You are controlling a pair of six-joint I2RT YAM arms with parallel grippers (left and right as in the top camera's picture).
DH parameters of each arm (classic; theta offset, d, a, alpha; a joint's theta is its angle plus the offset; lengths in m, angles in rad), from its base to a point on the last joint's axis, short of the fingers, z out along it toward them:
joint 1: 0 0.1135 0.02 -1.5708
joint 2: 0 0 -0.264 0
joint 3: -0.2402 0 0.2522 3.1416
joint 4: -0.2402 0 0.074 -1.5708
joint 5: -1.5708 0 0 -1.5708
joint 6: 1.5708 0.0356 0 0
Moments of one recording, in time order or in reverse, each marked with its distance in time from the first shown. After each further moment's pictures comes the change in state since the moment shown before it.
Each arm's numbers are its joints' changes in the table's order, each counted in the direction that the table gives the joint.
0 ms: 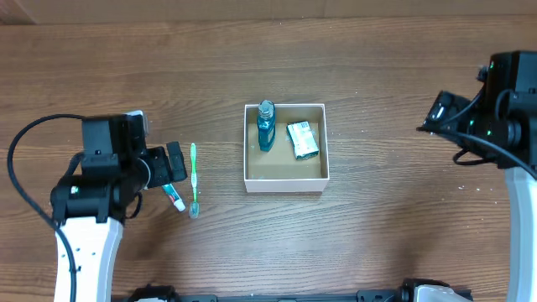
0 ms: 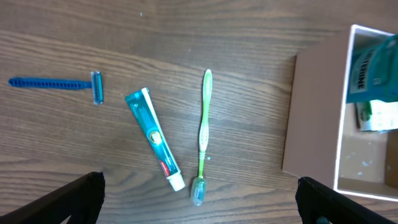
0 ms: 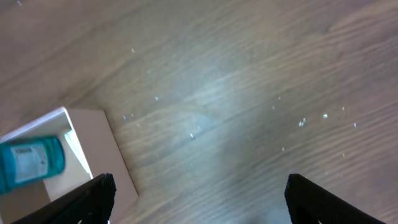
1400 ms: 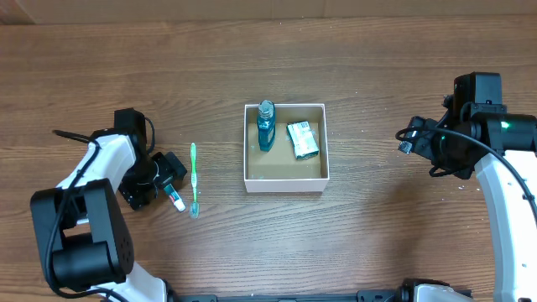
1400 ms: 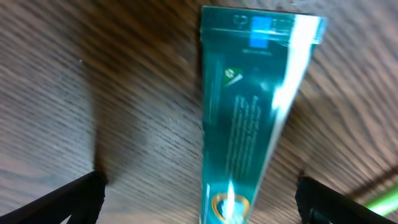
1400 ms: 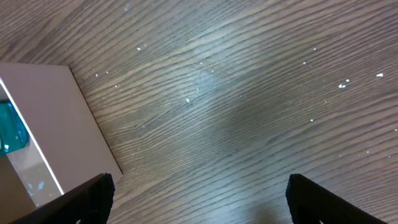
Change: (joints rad) left arm 0.126 0.678 0.063 0.147 0.030 -0.330; right arm 0.000 0.029 0.283 0.122 0.077 -0.003
